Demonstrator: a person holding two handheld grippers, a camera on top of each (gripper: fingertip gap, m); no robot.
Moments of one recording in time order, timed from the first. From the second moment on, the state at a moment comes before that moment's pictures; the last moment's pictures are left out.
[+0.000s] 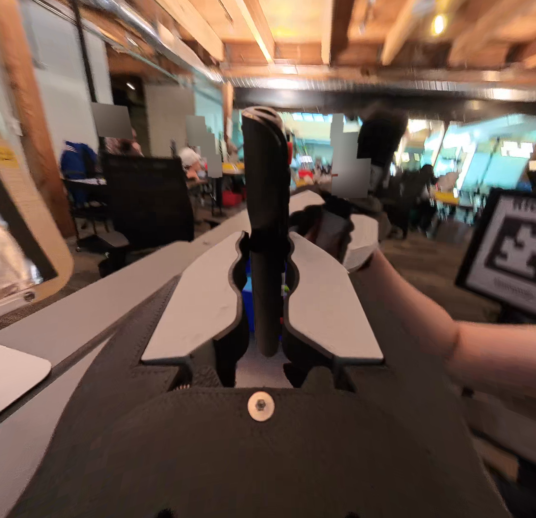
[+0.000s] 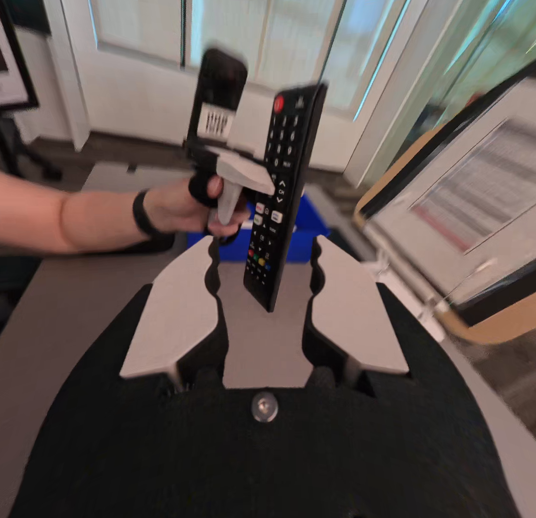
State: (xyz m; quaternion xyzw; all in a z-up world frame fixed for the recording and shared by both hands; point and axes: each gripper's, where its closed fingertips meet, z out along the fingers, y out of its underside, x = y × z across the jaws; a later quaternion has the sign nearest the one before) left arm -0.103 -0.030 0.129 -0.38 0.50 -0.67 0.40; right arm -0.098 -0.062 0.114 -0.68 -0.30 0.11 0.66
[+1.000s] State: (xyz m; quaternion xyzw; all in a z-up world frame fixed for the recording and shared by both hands) left arm -0.106 0.019 0.128 -0.42 0.16 -0.88 0.15; right arm -0.107 -0.021 0.108 -0.55 -0.26 -0.29 0.74
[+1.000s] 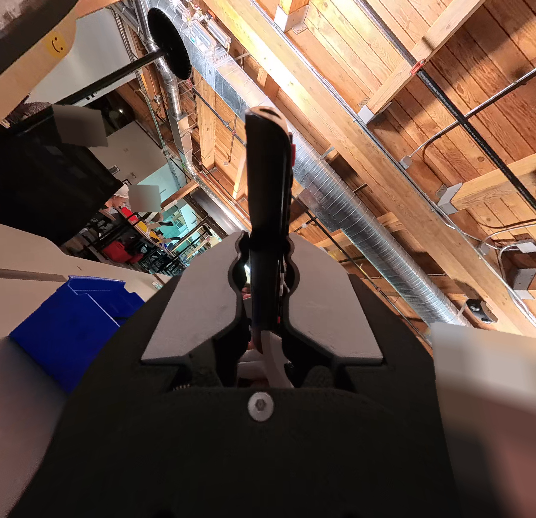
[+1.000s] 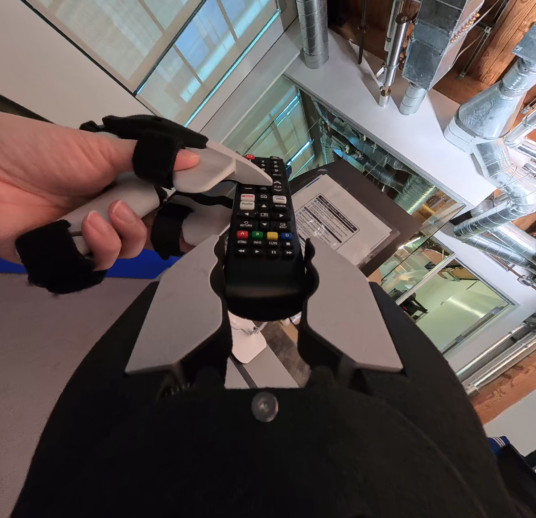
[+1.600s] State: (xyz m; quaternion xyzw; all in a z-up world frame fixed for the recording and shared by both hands) left arm -0.109 0.022 0.132 -0.40 0.13 -0.90 0.11; right arm -0.110 -0.024 0.112 -0.53 -0.28 -0.33 0.73
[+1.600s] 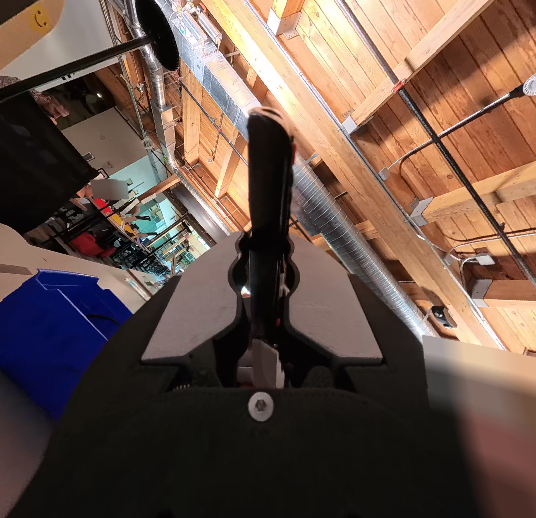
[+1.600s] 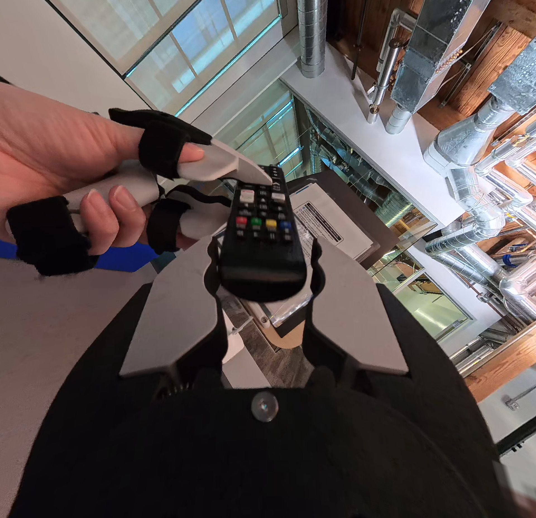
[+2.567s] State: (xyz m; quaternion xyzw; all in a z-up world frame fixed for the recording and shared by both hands) left arm -0.118 0.015 0.150 -0.36 0.16 -0.92 0.06; right arm -0.127 -0.035 0.121 -0.53 -0.30 -0.33 0.72
